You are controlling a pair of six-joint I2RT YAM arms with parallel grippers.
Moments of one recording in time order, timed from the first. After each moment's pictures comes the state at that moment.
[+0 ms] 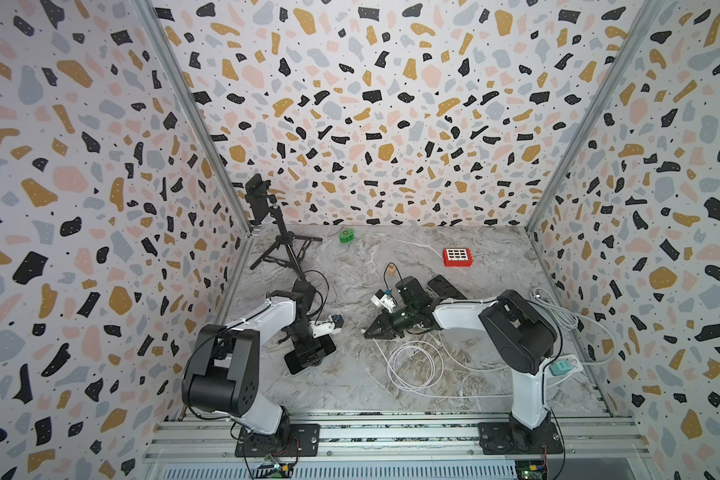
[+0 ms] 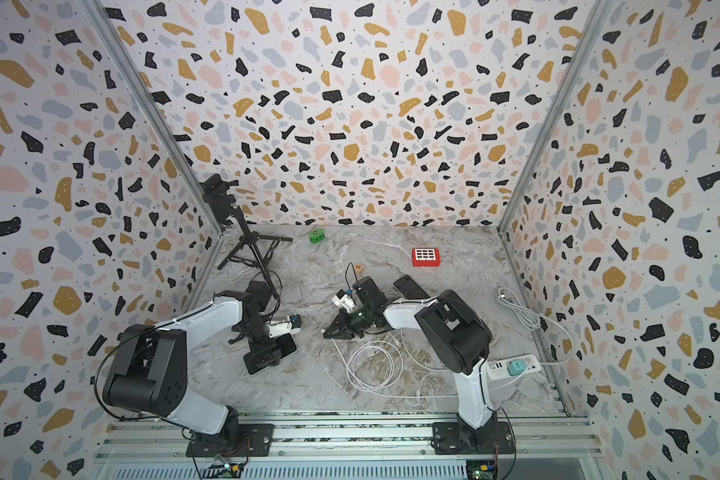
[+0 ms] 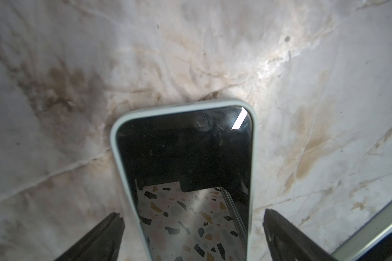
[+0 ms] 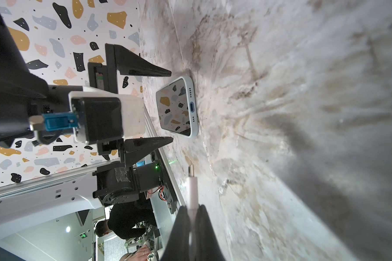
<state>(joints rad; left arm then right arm) -0.17 1.55 0.85 -0.89 0.12 0.93 0.73 1.98 1.09 0.07 -0.93 0.79</state>
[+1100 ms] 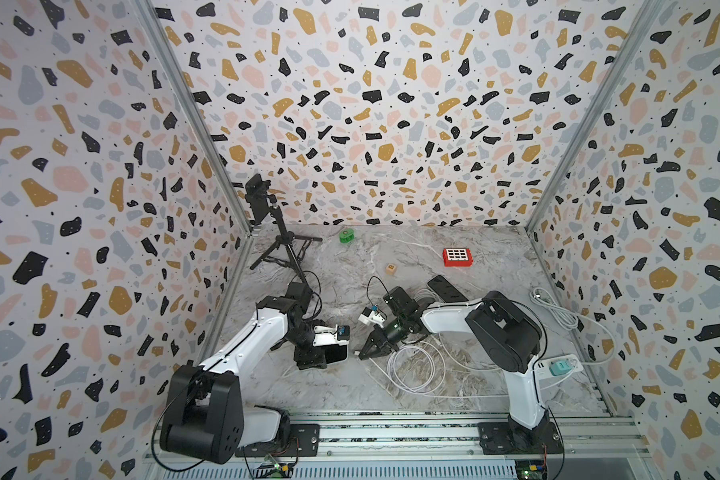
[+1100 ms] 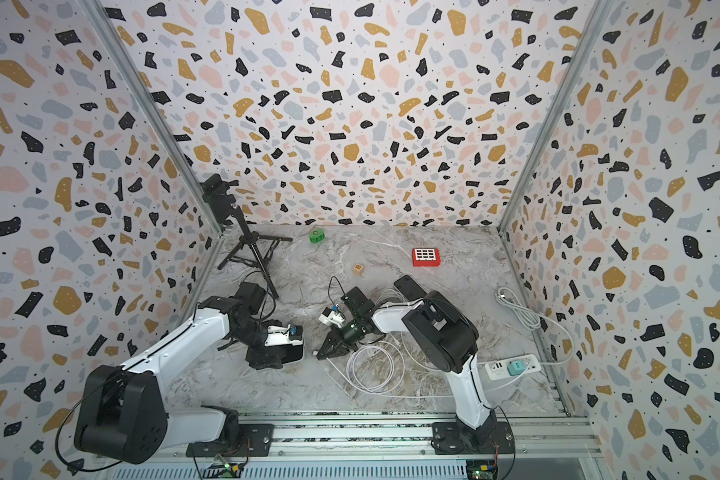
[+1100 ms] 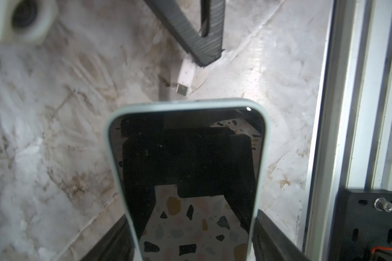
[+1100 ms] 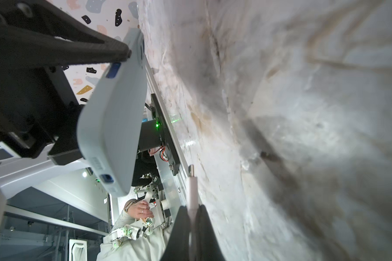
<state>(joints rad) -0.20 1.32 0.83 -1.01 0.40 1.35 0.80 2.04 1.15 -0.10 -1.11 0.63</state>
